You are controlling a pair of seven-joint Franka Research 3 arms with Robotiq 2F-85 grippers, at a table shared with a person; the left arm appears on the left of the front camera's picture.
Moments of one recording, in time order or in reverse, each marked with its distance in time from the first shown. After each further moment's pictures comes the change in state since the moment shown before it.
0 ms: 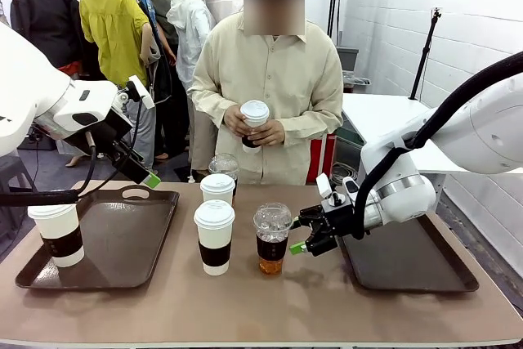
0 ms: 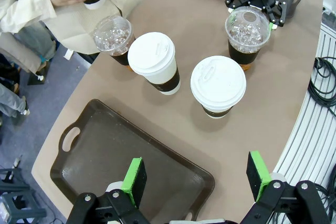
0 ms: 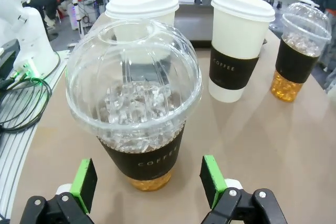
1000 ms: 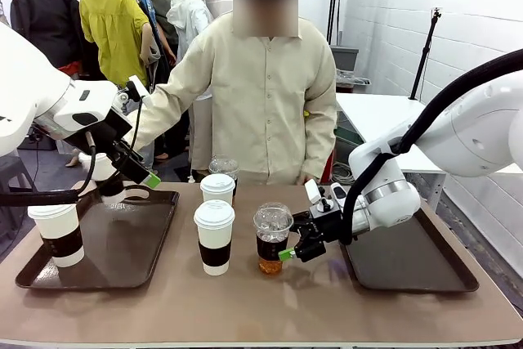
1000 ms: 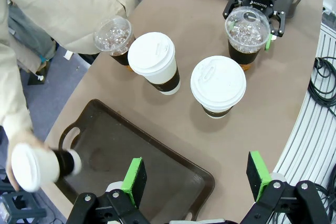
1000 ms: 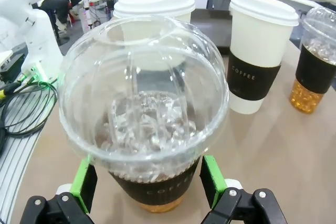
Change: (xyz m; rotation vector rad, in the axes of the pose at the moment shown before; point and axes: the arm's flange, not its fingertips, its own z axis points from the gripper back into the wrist) left arm 0.000 0.000 0.000 0.000 0.000 0.000; right arm -0.004 -0.003 -0.030 0.067 -0.030 0.000
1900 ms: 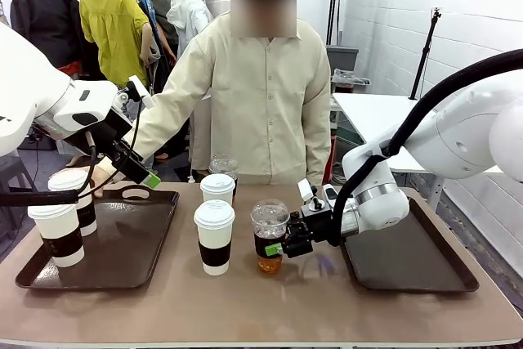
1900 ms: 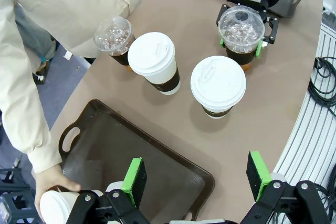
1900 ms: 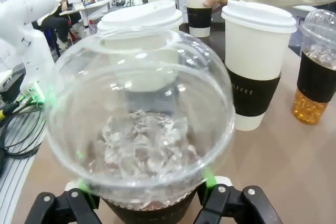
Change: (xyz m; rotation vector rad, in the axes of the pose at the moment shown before) left arm 0.000 0.000 0.000 0.000 0.000 0.000; right arm -0.001 -0.011 -0.021 0.004 -0.083 -0.042
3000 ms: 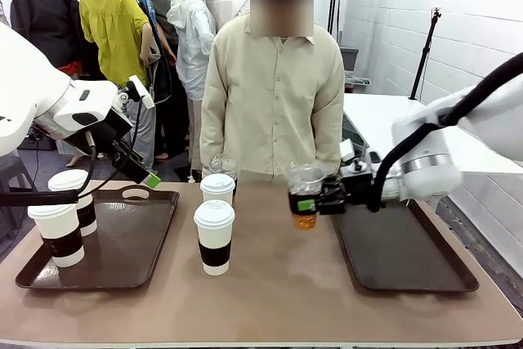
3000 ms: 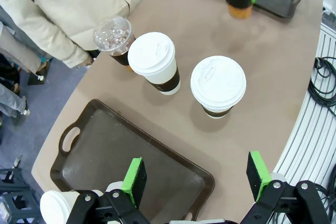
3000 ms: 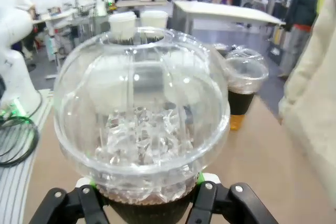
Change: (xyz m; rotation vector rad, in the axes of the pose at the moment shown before) left arm 0.000 0.000 0.000 0.000 0.000 0.000; right arm 0.075 0.015 0.121 -0.221 -0.022 0.047
